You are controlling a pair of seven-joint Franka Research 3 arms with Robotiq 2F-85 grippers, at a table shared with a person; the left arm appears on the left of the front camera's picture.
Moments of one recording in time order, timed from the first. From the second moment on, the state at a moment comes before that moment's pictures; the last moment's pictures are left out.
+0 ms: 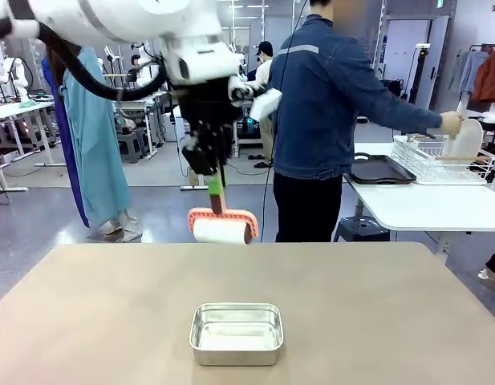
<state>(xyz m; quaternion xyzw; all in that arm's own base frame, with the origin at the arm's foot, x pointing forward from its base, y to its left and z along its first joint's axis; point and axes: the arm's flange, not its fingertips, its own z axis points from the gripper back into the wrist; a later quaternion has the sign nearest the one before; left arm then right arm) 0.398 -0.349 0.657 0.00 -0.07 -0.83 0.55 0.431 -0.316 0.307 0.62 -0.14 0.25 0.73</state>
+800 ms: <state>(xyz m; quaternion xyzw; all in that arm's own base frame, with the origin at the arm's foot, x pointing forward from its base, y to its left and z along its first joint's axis) 0.429 -0.350 0.613 -0.03 -0.04 -0.80 0.60 0.431 -0.316 0.307 0.62 -0.14 0.25 0.73</state>
